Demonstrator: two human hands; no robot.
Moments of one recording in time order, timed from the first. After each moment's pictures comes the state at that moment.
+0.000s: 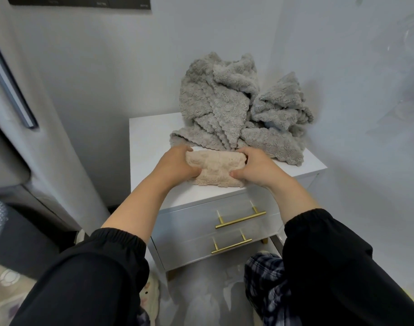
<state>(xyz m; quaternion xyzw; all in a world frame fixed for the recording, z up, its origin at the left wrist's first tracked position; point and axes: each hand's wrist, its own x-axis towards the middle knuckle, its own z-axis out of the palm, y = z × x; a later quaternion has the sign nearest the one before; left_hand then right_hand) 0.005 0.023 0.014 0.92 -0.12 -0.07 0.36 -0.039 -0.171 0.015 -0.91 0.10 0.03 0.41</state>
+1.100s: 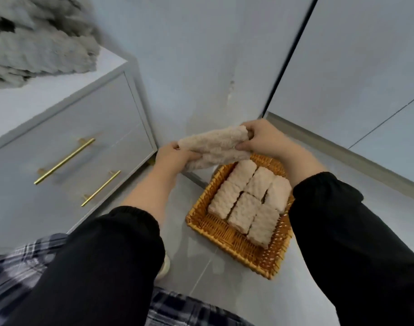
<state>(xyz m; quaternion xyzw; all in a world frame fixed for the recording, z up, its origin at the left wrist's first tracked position) -0.219 -0.237 -0.102 0.74 -0.10 -0.41 0.52 -0.362 -0.402 -0.065 -0.85 0.31 -0.02 0.43</state>
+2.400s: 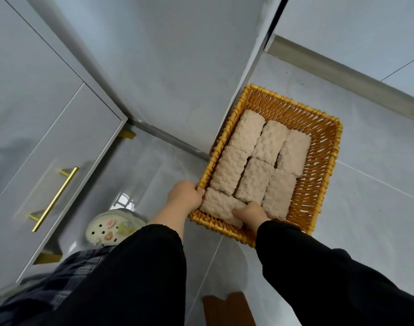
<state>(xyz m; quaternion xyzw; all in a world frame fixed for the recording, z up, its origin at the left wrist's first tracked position) -0.231 -0.246 -0.307 0.83 -0.29 -0.47 0.03 -0.411 -0.307 -0.372 -0.49 0.70 0.26 0.45</state>
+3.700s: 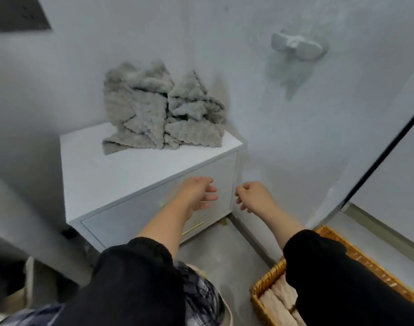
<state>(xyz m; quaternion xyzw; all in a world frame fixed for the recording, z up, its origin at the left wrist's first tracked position) -0.124 -0.122 -0.014 0.73 -0.04 -0.34 0.60 -0.193 -0.266 -0.049 -0.84 0.32 -0.03 0.44</state>
